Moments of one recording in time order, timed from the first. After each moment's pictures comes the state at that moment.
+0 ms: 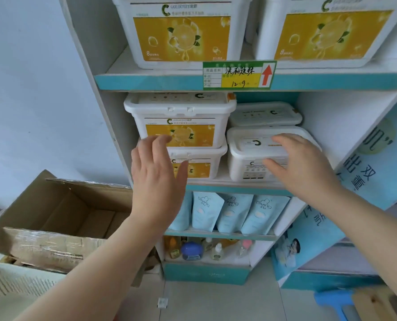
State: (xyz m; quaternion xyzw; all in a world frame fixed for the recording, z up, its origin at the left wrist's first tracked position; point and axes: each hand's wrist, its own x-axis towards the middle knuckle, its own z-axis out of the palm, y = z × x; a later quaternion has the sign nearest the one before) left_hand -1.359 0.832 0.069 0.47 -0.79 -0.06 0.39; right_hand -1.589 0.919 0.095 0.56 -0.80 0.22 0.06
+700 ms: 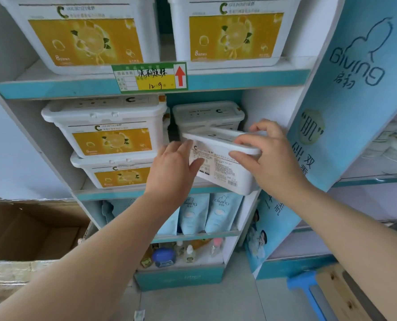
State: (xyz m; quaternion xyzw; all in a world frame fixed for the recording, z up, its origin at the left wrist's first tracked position) left_hand -1.471 0.849 0.078 0.38 -0.88 -0.12 0.25; right_hand -1.628 0.958 0.101 0.53 -0.76 0.37 0.03
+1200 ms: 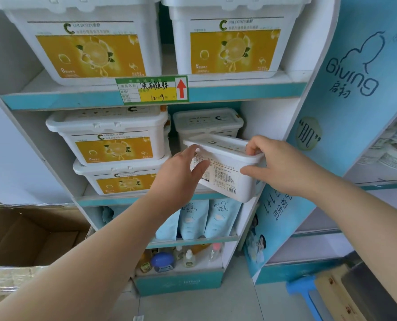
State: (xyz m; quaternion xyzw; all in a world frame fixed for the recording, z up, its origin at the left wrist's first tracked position) left_hand -1.473 0.845 0.084 0.33 -0.88 -0.25 0.22; right_hand -1.638 0.969 0.137 0.56 -0.81 0.18 -0.07
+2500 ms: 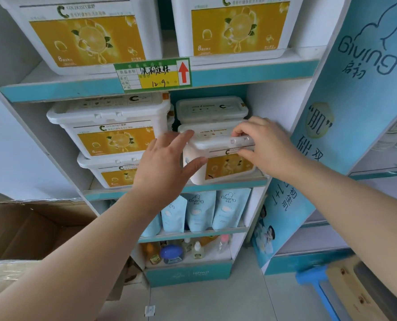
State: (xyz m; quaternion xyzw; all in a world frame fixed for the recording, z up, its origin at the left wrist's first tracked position) left_hand -1.446 0.839 0.086 0.35 -0.90 -0.10 0.25; right_hand -1.644 0.932 0.107 0.61 -0.76 0.21 0.06
